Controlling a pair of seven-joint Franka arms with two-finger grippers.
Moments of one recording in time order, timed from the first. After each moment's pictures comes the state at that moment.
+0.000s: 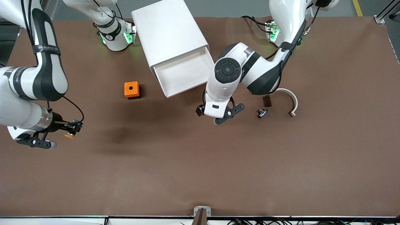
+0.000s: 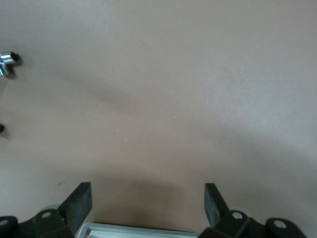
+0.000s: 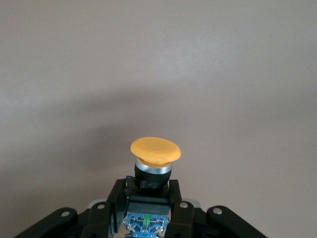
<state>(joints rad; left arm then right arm) -0.61 0.61 -0.14 -1.27 -0.05 1.88 -1.26 0.06 0.38 -0.13 -1.66 0.03 1.96 0.10</state>
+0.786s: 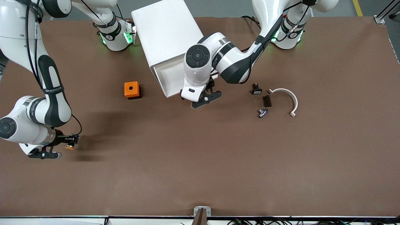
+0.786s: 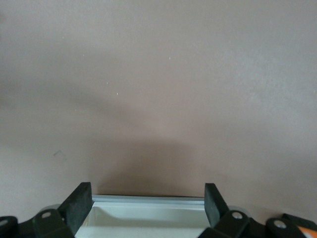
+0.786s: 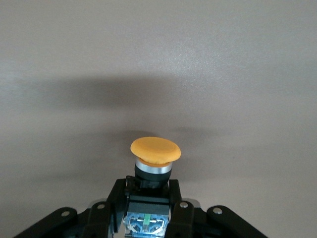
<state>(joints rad) -0.74 0.63 -0.14 -1.29 -0.05 1.87 -1.26 -0.08 0.66 -0.12 -1.66 0.04 2.26 -0.17</state>
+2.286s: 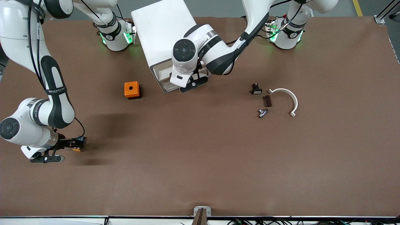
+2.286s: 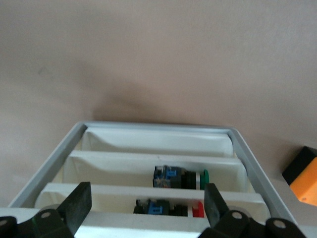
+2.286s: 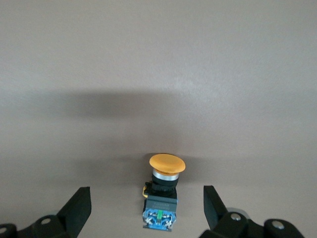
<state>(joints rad) -0.82 0.64 -0.15 -1.32 -0.26 1.82 -1.31 -0.06 0.63 -0.10 -1.63 0.05 2.28 -0.20</state>
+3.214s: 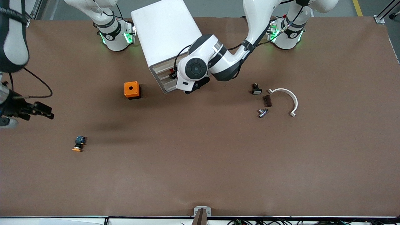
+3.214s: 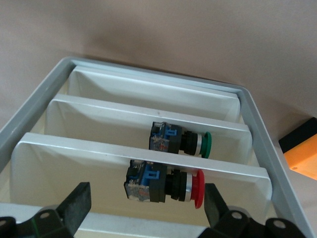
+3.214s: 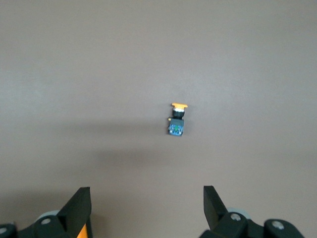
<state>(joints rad) -0.78 0.65 -0.15 -1.38 -0.56 1.82 -1.31 -0.05 0.08 -0.10 -1.73 0.05 1.88 -0.18</state>
